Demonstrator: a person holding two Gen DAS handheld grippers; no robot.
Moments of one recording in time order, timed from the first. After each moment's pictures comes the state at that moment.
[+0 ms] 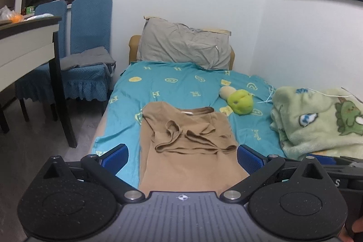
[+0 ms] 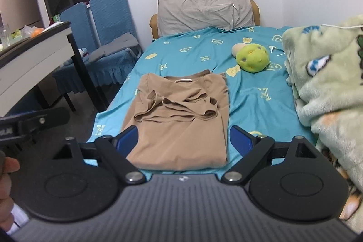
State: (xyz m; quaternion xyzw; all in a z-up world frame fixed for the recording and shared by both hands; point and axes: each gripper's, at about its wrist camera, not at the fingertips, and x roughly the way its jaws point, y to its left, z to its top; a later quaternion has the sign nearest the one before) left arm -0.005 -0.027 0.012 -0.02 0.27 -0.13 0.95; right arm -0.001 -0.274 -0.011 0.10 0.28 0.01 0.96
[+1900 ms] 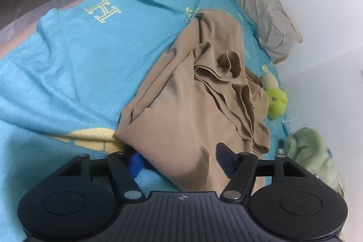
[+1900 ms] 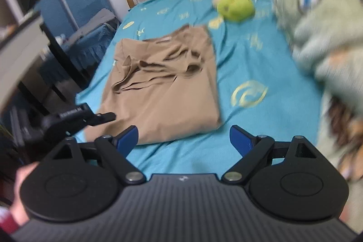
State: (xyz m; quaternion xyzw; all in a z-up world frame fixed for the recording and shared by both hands) left arm 0.133 0.023 -0.175 -0.39 0.44 -0.07 0.81; right arm 0.032 -0.297 -0.072 0.23 0.38 -0.01 0.90
